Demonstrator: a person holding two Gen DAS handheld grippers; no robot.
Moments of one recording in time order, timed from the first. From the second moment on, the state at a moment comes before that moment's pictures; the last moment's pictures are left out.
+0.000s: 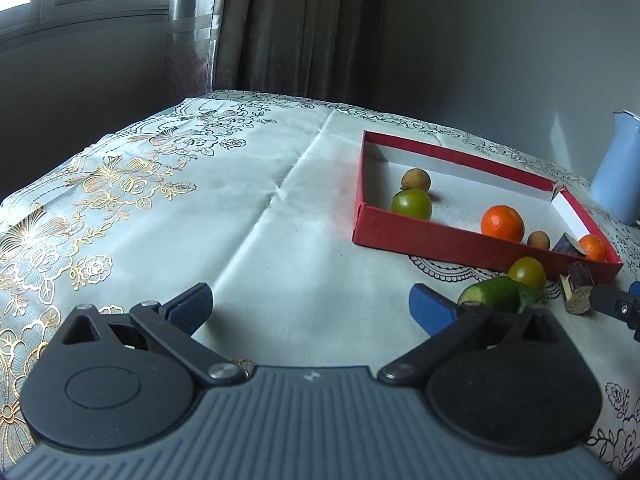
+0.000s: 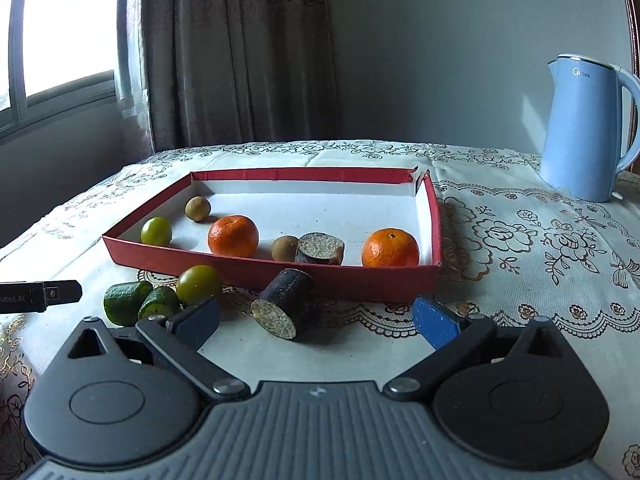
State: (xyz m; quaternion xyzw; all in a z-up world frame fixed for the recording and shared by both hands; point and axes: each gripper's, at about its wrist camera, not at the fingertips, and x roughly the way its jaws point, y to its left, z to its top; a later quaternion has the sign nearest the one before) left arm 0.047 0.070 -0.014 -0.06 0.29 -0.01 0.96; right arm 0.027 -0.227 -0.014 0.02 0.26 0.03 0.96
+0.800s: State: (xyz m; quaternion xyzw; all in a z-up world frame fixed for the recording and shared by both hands) left arm 0.050 0.071 -0.016 -0.07 0.29 -0.02 0.95; right arm 0.060 -0.207 -0.024 0.01 0.32 0.03 0.95
